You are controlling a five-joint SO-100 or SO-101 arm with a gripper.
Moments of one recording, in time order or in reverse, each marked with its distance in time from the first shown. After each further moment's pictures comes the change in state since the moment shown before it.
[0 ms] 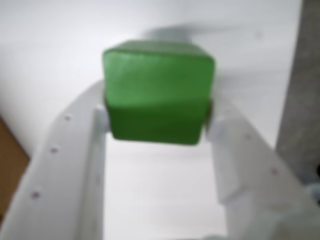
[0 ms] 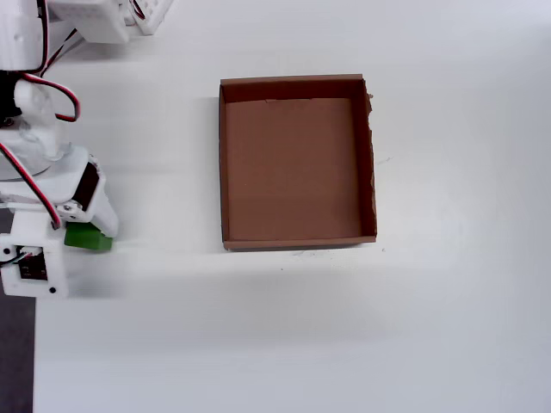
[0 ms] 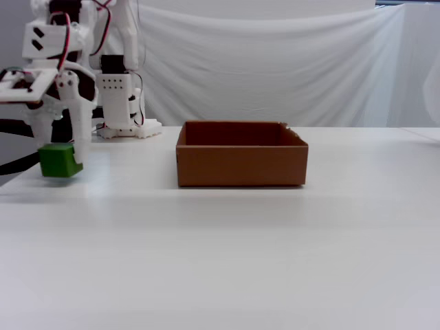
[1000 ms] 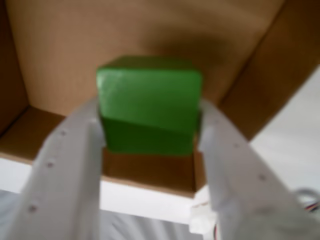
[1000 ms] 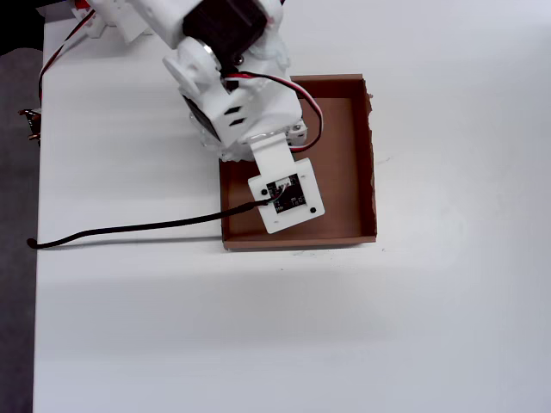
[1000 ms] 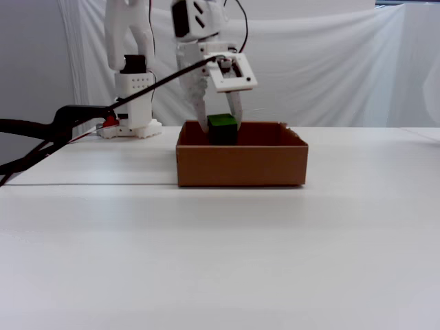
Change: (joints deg) arm -45.6 -15.8 -23.8 24.8 19.4
